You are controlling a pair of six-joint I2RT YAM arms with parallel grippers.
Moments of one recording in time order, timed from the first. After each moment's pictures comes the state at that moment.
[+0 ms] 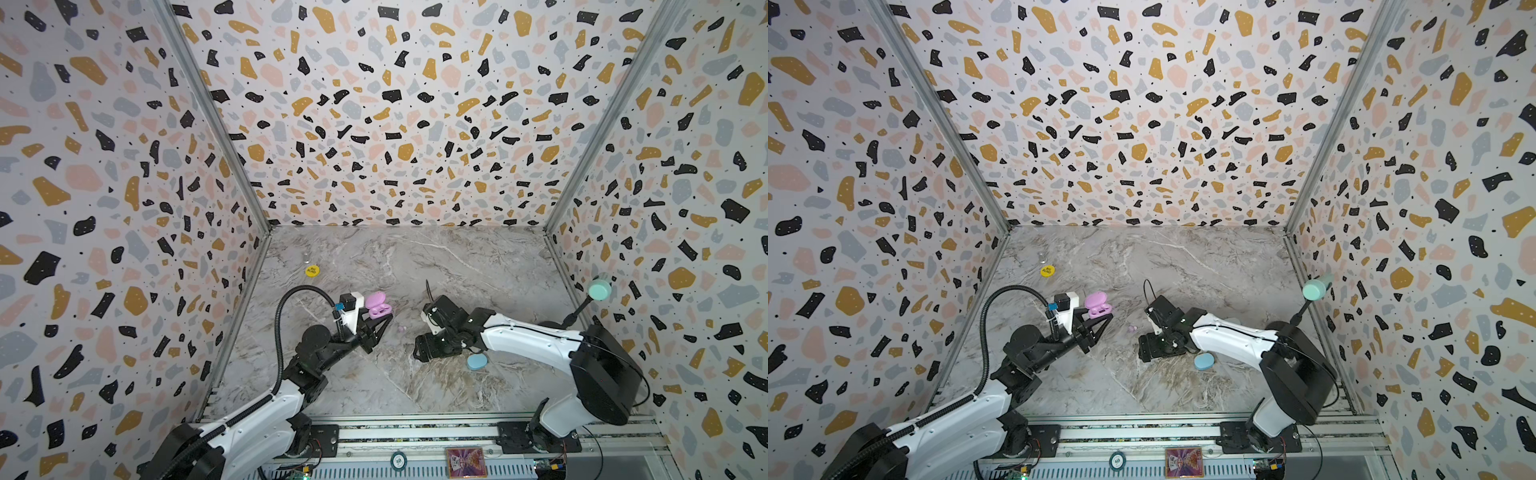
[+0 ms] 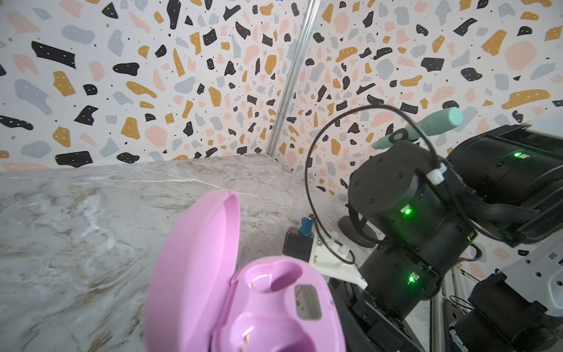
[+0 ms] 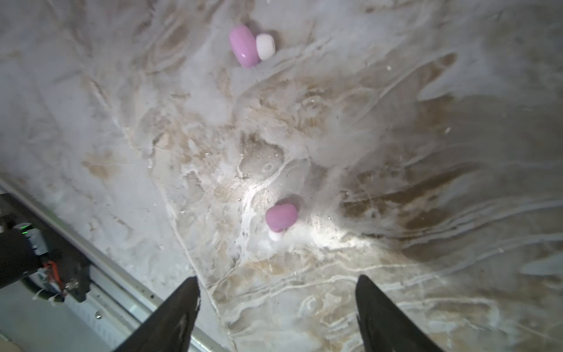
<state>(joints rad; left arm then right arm) -0.54 0.91 0.22 0.70 0.35 -0.33 0.88 1.60 0.97 -0.56 -0.20 0.59</state>
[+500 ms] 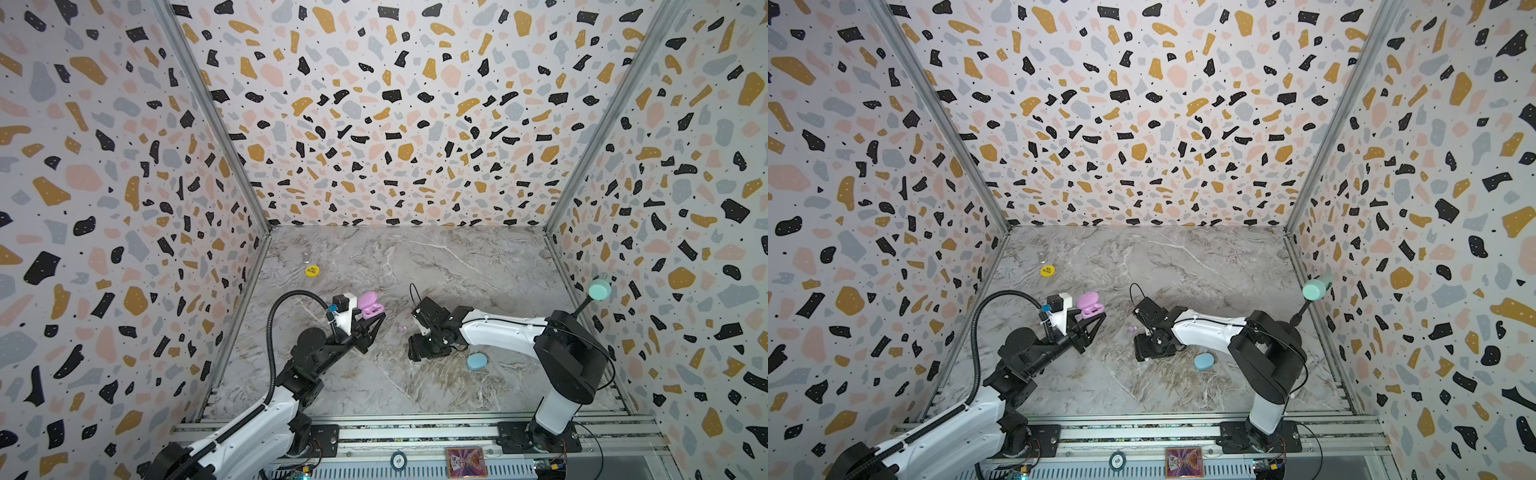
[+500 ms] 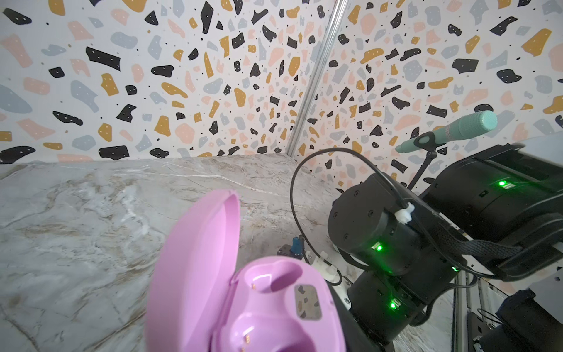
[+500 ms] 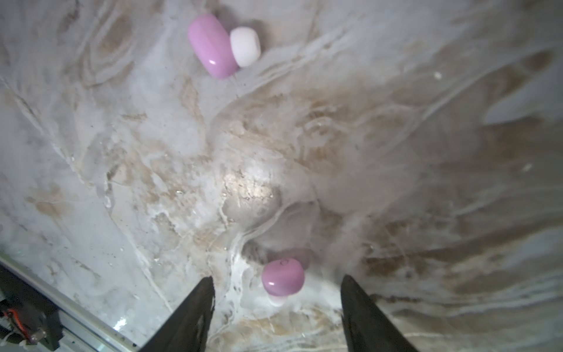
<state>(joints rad) -0.51 0.81 0.20 0.61 0.29 -0.32 0.90 1.74 1.03 -0.53 -0.21 0.63</state>
